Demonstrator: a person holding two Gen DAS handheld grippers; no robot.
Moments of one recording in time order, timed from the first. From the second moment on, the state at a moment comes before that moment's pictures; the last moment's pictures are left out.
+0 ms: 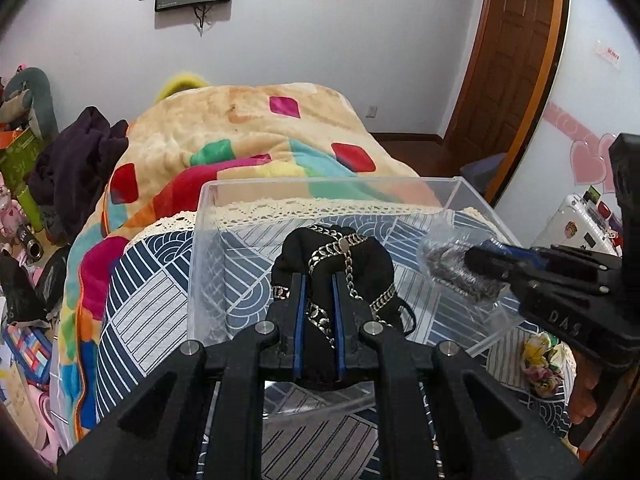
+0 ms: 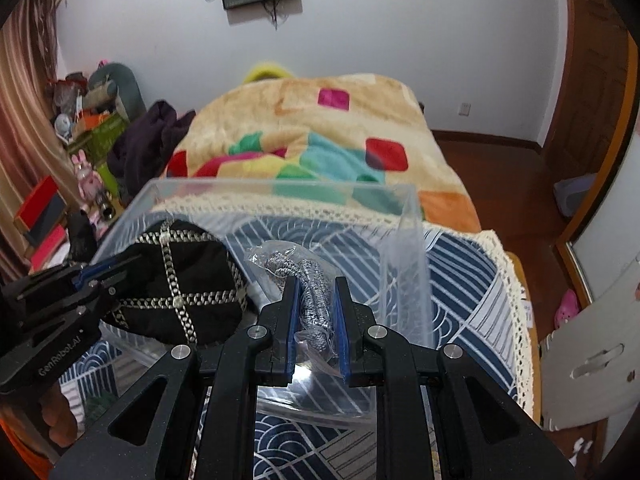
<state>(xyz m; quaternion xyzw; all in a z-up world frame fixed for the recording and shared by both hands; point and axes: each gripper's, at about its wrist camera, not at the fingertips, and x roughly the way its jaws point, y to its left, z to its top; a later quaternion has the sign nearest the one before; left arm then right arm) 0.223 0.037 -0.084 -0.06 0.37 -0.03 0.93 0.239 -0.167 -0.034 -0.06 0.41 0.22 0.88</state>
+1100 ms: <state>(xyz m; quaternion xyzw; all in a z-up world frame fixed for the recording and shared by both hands) 0.116 0.036 -0.032 -0.03 0.29 -0.04 0.95 0.147 -0.192 0.022 -0.05 0.28 0.24 0.93</state>
